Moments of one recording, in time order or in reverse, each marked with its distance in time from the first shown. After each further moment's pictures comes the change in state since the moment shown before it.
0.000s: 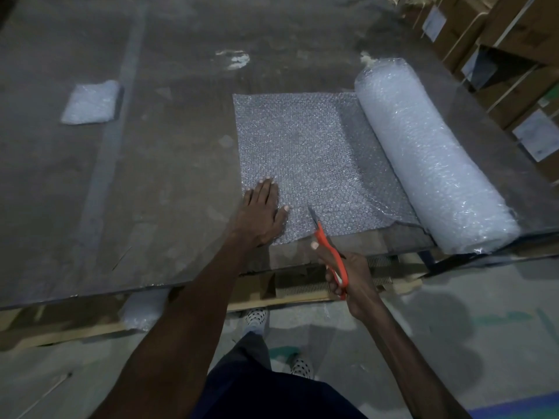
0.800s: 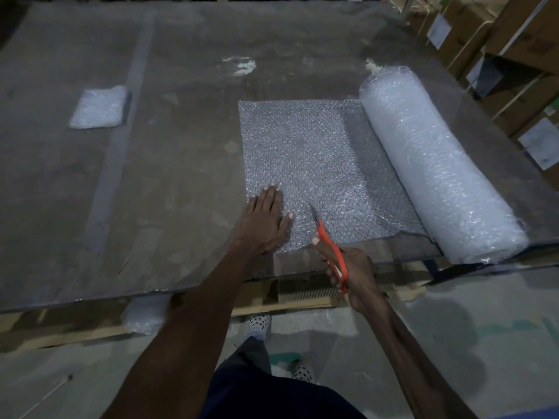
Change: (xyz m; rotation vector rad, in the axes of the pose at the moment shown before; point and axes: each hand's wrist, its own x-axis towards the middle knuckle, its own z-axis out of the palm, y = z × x) left_hand -0.005 0.002 -0.004 -0.004 -0.011 -0.007; right_hand 0.015 -0.016 0.011 -0.048 0.047 0.032
